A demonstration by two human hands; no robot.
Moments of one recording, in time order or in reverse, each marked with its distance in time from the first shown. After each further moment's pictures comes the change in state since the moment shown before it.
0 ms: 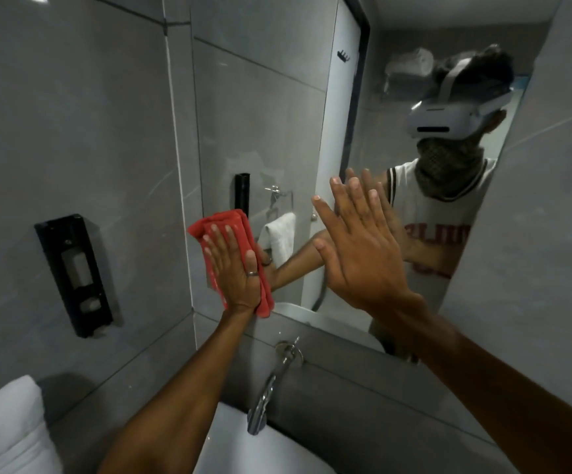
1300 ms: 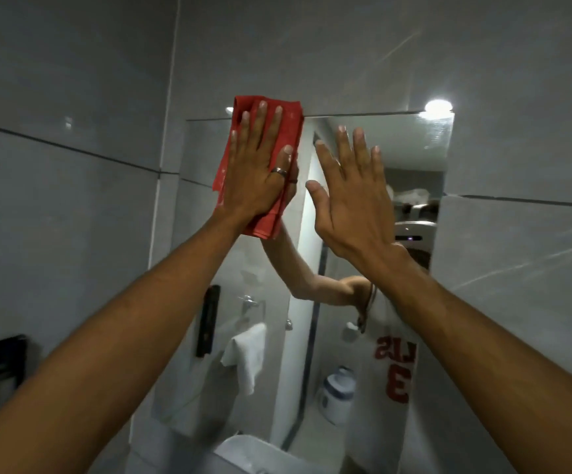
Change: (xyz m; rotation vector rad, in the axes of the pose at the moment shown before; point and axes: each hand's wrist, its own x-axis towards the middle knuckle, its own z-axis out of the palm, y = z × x) left_hand 0.285 0.274 -0.070 0.079 0.095 0.581; right_hand 0.186 0.081 -0.124 -0.214 0.354 0.031
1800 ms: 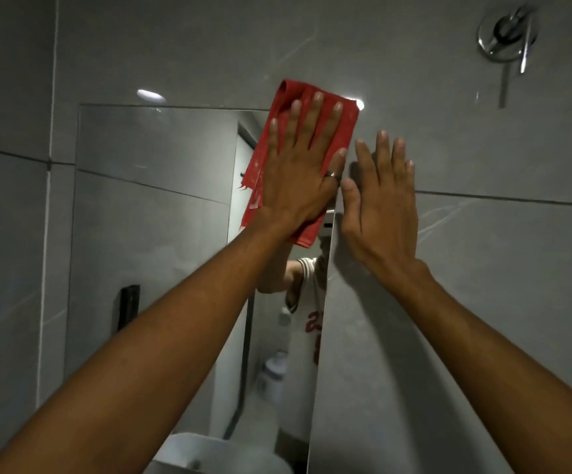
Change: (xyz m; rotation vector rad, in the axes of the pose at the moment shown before) left_hand -0.003 0.200 0.024 -0.024 -0.044 0.176; right_hand -0.071 0.103 -0.074 -0.049 0.123 0.283
